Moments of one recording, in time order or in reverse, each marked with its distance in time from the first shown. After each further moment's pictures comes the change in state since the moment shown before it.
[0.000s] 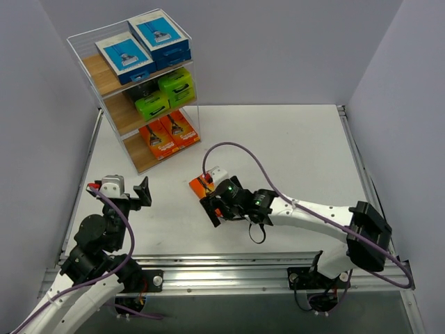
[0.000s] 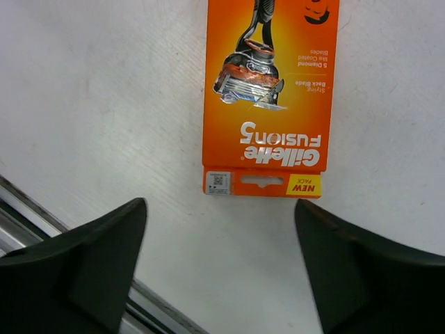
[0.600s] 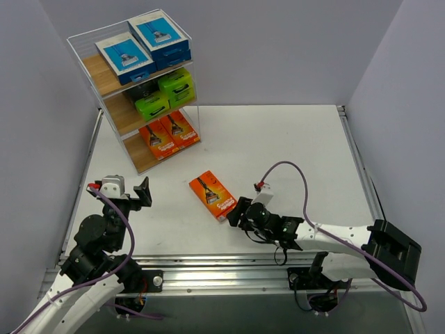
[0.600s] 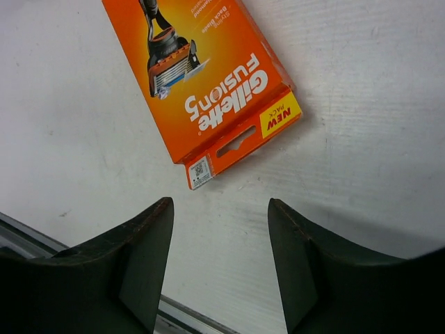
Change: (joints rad) left arm 0.000 0.000 0.000 0.000 0.006 -0.001; right arm -0.028 -0.278 -0.545 0.461 0.125 0.690
